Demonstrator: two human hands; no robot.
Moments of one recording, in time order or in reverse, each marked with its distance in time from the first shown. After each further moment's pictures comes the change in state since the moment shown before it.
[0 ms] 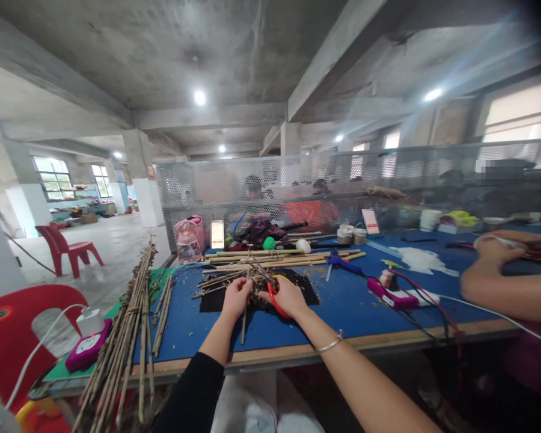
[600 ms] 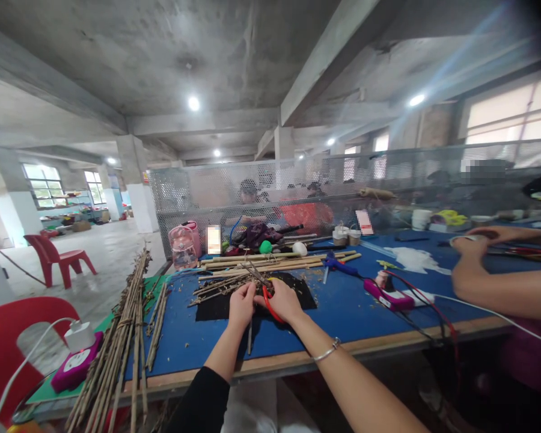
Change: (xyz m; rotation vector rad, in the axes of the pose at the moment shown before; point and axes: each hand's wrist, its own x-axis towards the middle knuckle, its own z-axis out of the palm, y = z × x) left_hand -0.005 0.004 0.025 0.005 0.051 0.000; right_hand 0.003 -0.004 0.005 0.031 0.031 0.002
